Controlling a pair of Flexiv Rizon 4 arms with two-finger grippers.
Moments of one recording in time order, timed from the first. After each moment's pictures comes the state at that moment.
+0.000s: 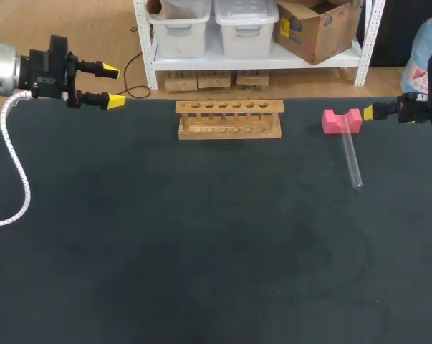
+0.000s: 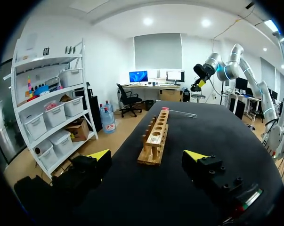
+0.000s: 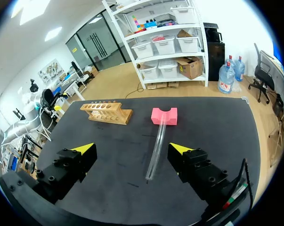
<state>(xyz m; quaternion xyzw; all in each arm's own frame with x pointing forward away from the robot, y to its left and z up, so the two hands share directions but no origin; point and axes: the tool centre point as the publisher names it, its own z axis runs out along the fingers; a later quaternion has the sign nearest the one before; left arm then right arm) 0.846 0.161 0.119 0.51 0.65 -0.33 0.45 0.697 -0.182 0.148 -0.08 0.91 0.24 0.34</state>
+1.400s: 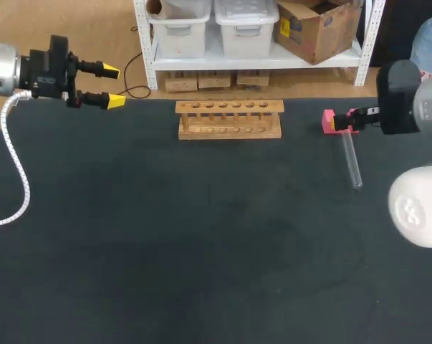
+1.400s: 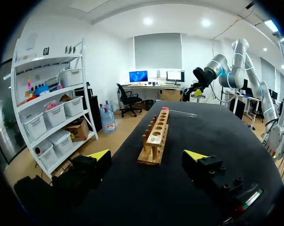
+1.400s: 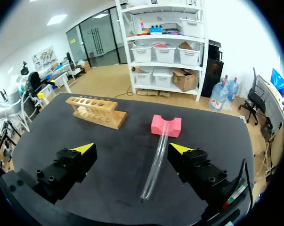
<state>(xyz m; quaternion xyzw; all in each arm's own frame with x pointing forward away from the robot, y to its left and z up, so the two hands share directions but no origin) 0.846 0.161 0.119 0.51 0.65 -0.33 0.45 0.733 -0.144 0.108 -0.12 0.91 0.13 0.38</state>
